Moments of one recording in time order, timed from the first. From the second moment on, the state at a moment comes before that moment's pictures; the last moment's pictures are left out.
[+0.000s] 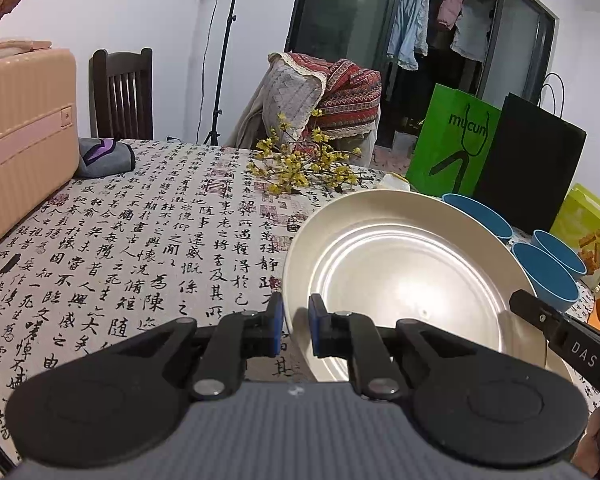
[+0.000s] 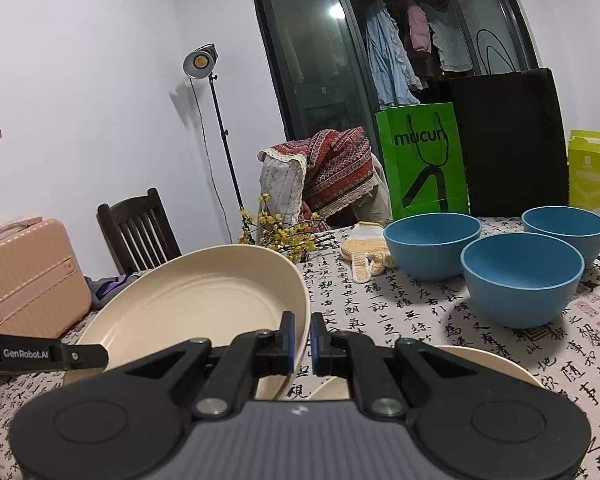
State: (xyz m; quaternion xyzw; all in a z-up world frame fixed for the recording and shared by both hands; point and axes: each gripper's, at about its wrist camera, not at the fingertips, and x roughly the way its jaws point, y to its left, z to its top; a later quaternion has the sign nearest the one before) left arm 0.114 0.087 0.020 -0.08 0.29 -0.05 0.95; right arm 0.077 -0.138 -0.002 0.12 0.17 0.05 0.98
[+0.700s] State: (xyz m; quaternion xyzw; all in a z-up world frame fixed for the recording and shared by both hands) left arm 0.095 0.065 0.020 -0.07 0.29 -0.06 0.95; right arm 0.053 -0.161 -0.003 0.13 0.16 0.04 0.98
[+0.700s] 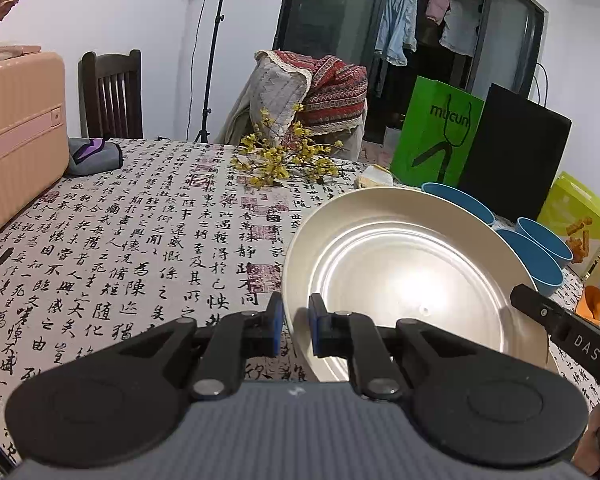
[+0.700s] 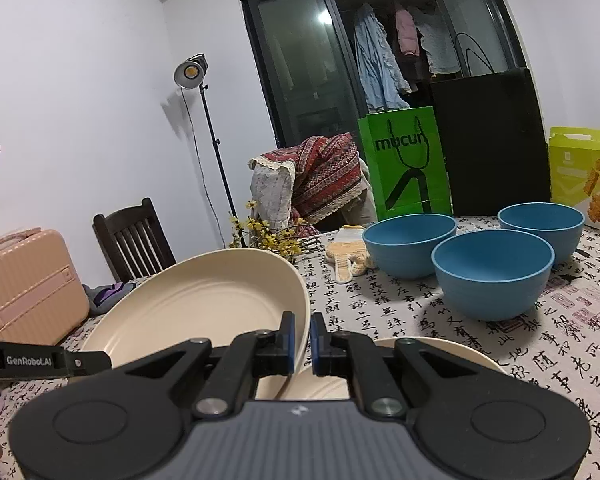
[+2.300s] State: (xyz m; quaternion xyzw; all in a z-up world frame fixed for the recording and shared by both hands) left arm 0.096 0.001 0.004 -0.03 0.31 -0.09 0.94; right arm 0.034 -0.224 -0.027 0.17 0.17 0.01 0.97
